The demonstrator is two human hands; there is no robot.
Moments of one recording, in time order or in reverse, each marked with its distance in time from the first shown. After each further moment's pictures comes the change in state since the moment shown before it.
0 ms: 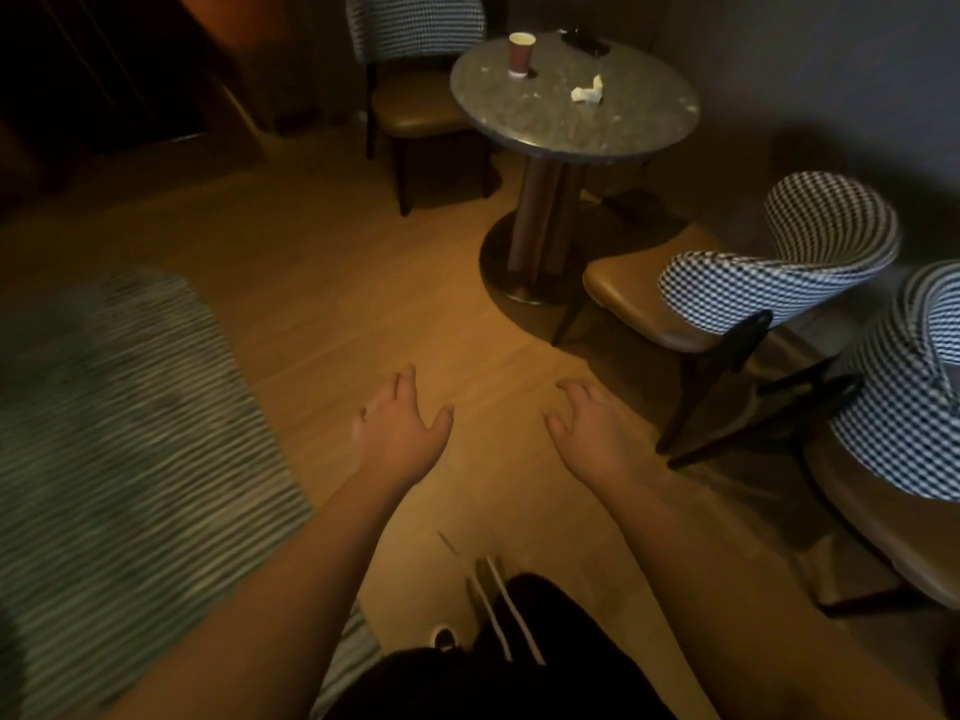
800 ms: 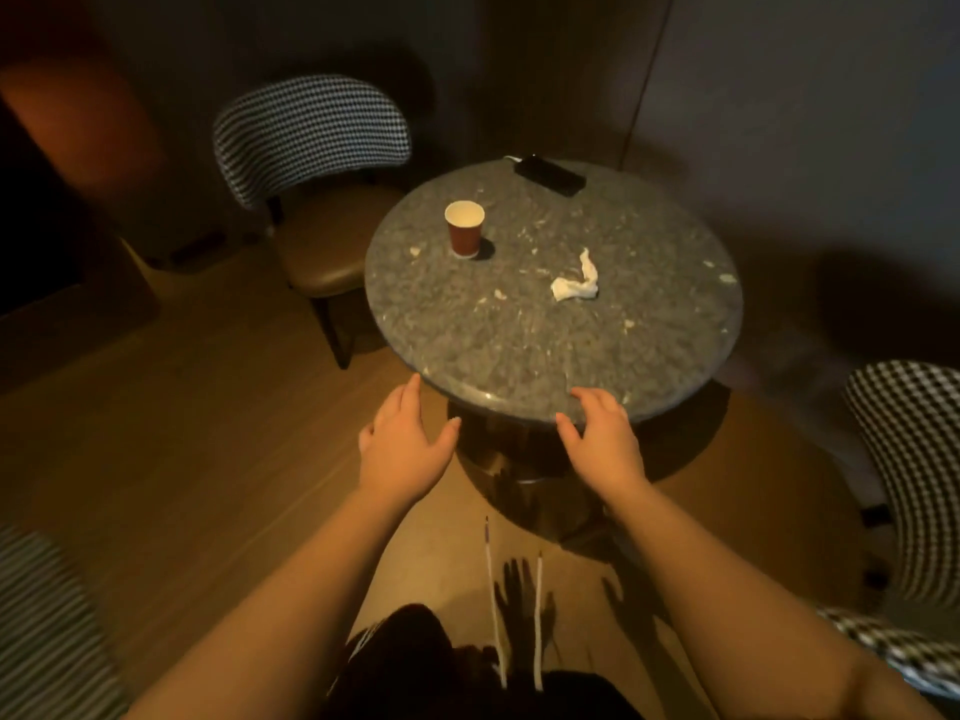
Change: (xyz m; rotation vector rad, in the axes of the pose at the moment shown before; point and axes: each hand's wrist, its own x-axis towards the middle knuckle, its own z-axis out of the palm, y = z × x) left_hand 0.725 0.187 0.004 -0.125 -0.044 0.204; right_hand 0.717 0.017 -0.077 0.027 0.155 0.175
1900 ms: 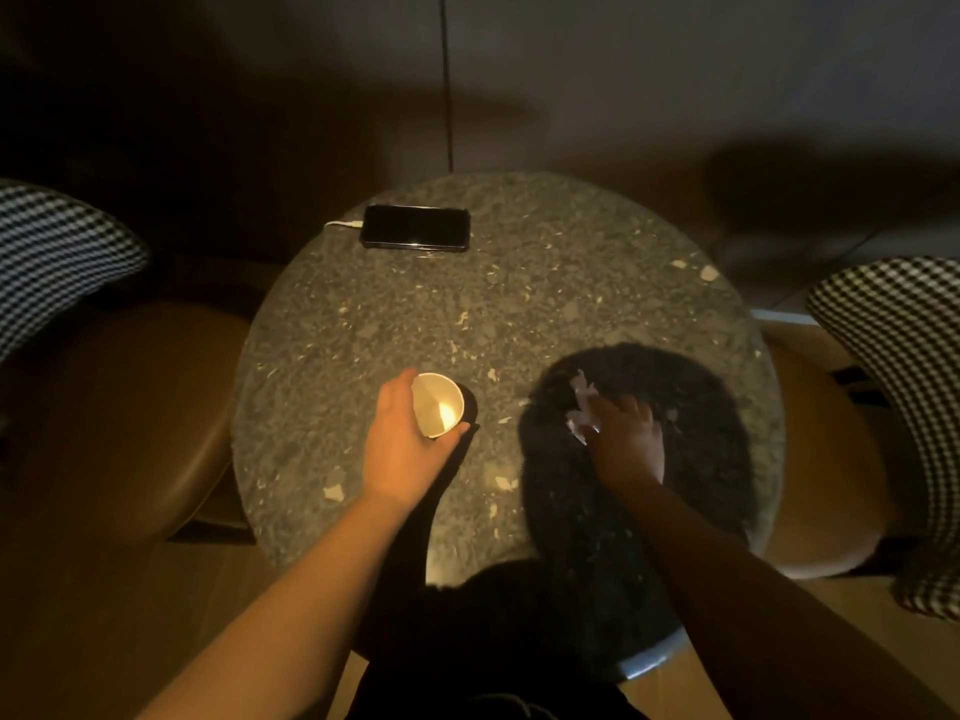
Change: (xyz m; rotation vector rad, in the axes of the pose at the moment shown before) left_hand 0.460 0.046 0.061 -0.251 -0.358 0.479; right_hand 0.307 -0.012 0.057 -0.257 0.174 0.717
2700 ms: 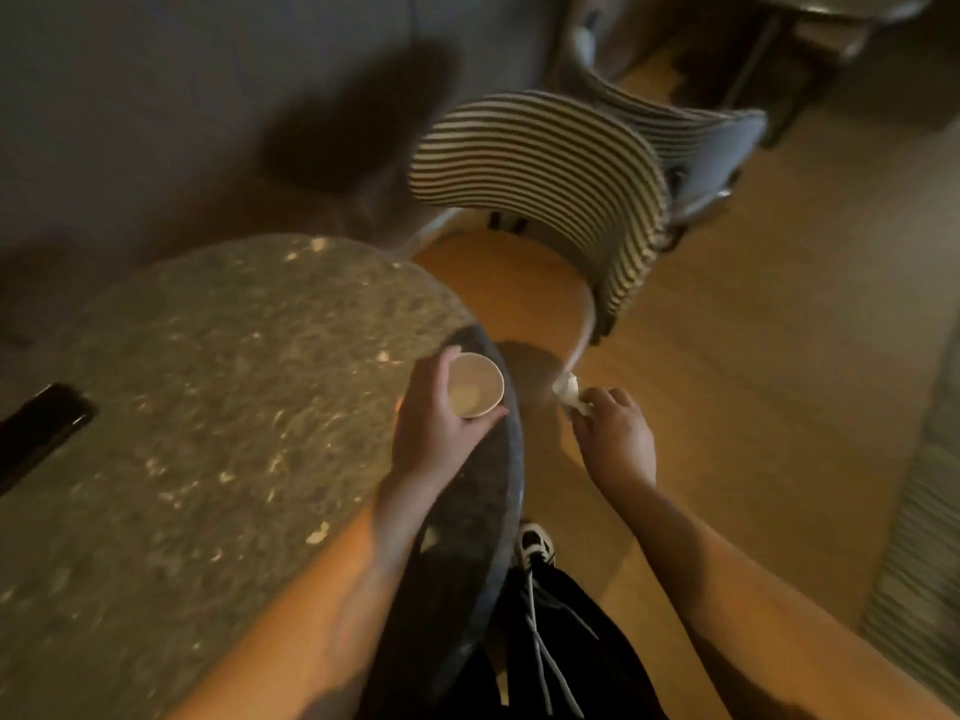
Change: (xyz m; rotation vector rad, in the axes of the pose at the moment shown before) left_hand -0.105 0.175 0.128 -0.120 -0.651 0.905; right_hand -0.236 0.126 -0.010 0.401 0.546 0.841
